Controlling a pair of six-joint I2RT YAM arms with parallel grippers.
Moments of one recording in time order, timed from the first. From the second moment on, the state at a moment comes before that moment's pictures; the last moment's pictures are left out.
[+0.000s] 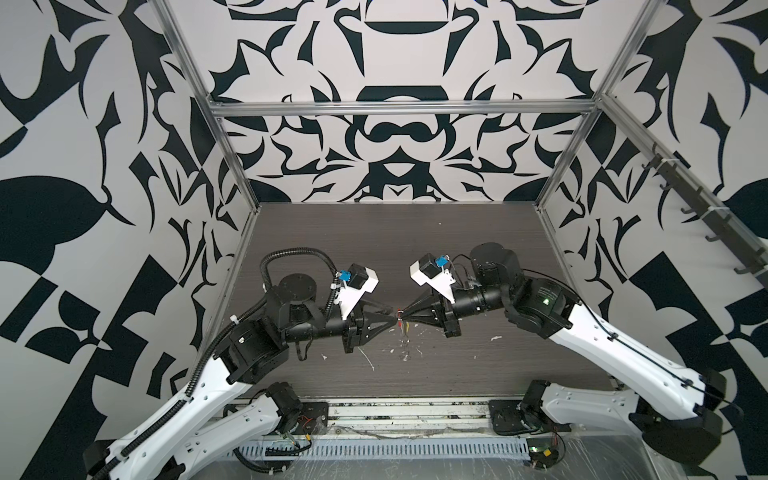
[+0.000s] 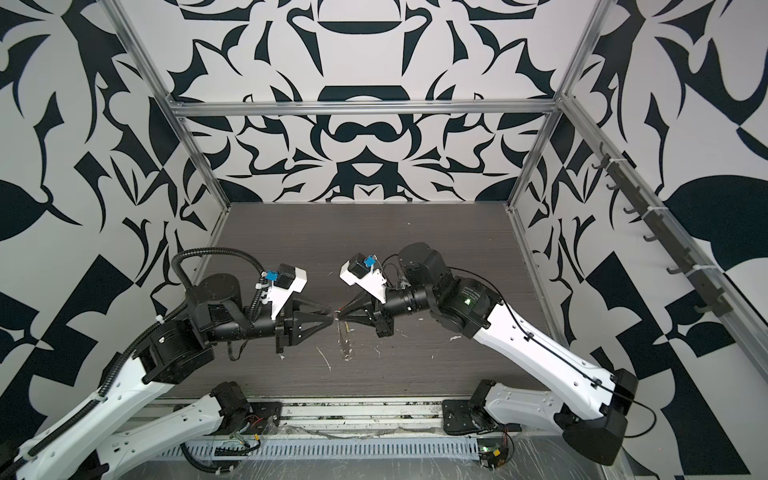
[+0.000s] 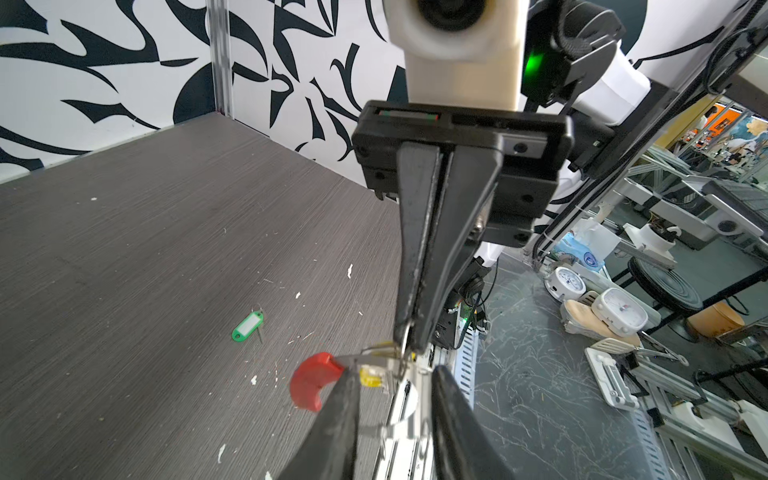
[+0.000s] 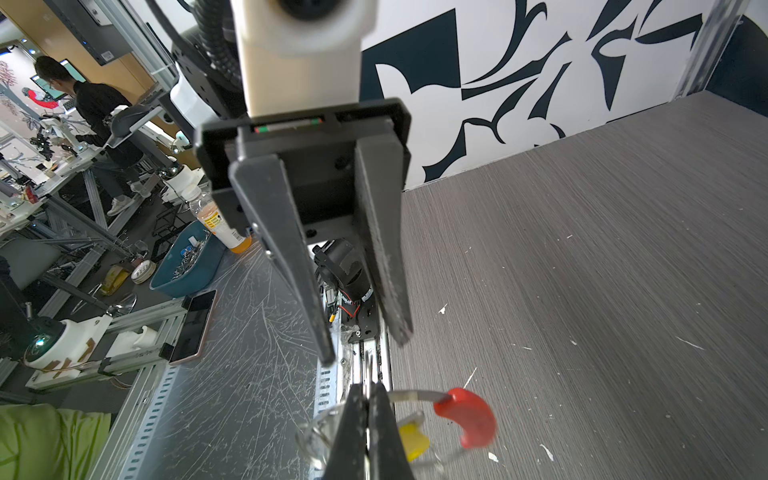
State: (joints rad) left arm -0.86 0.76 0.96 -0.48 0.53 -0.18; right arm 0.87 1.12 1.21 -0.54 -0.75 0.05
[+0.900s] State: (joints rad) left arm -0.86 0.77 0.96 -0.46 0.57 -0.16; right arm 0.87 1.12 1.21 -0.51 -0.76 0.06
